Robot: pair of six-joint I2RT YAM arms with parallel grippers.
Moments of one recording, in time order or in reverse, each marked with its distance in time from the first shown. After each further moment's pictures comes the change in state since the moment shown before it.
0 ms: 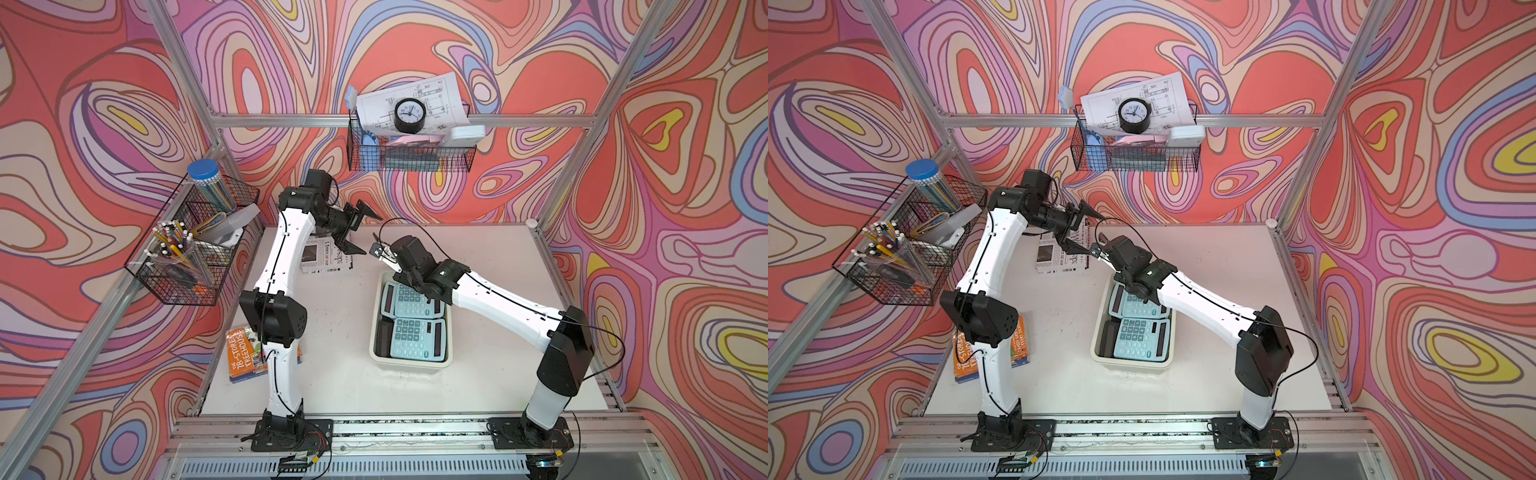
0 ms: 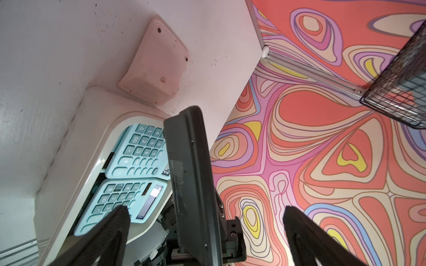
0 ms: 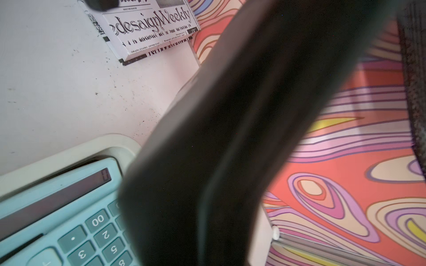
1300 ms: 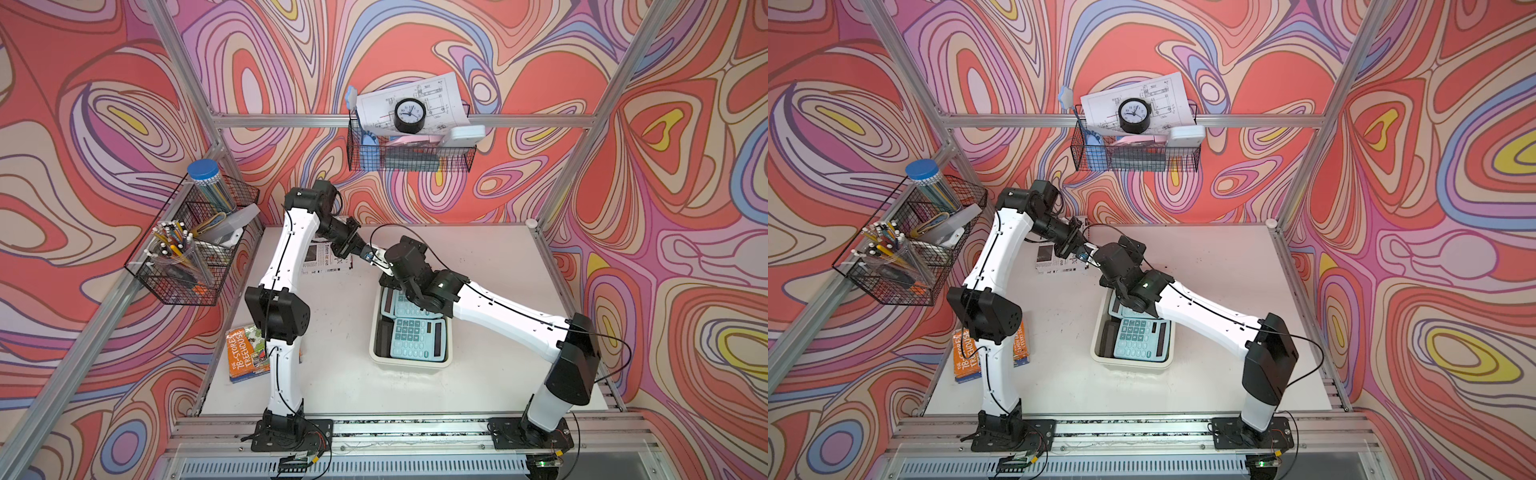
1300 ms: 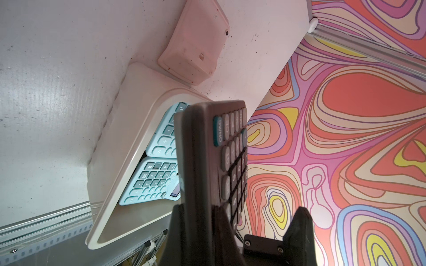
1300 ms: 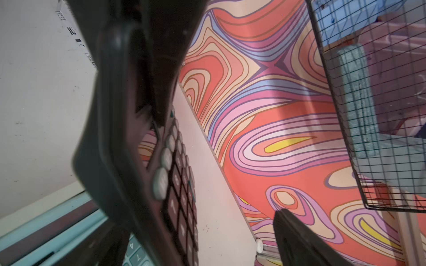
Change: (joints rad) left arm -0.013 0.037 0.017 -0.183 -0.042 0.167; right arm 0.079 -0.079 -0.030 0.080 0.065 0.027
